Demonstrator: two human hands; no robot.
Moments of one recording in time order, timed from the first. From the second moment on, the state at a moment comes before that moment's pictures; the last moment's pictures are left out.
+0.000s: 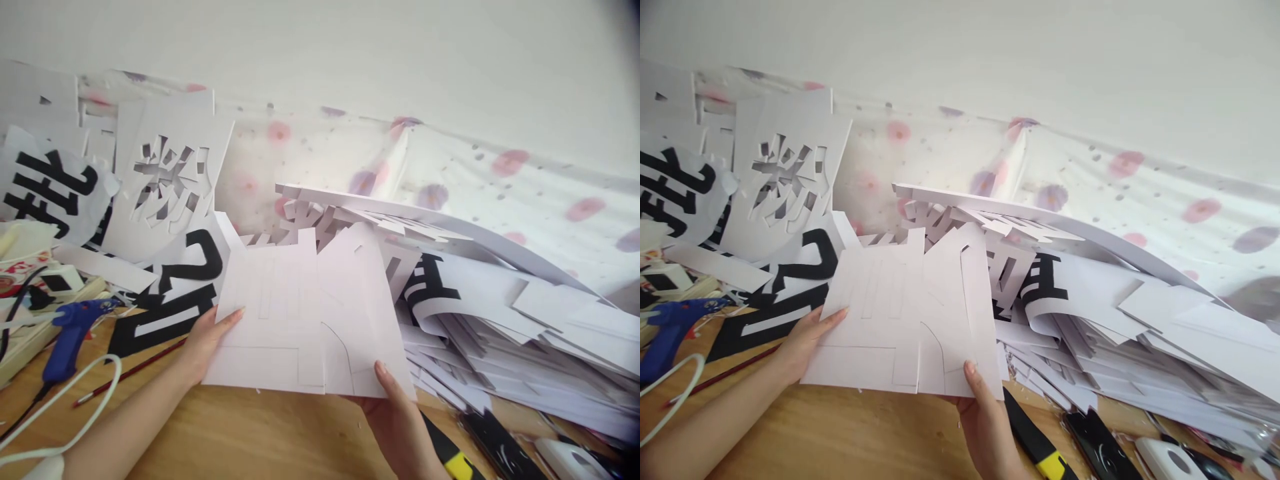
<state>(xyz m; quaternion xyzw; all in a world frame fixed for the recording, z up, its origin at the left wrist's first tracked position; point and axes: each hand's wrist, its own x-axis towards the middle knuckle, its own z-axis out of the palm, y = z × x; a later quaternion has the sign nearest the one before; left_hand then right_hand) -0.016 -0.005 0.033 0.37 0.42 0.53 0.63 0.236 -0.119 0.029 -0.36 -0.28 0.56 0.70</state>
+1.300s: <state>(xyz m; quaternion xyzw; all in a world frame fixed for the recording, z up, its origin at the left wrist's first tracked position) 0.040 -0.072 0.013 0.37 0.29 0.40 0.79 0.217 -0.116 0.011 -0.31 -0.23 0.70 0.61</state>
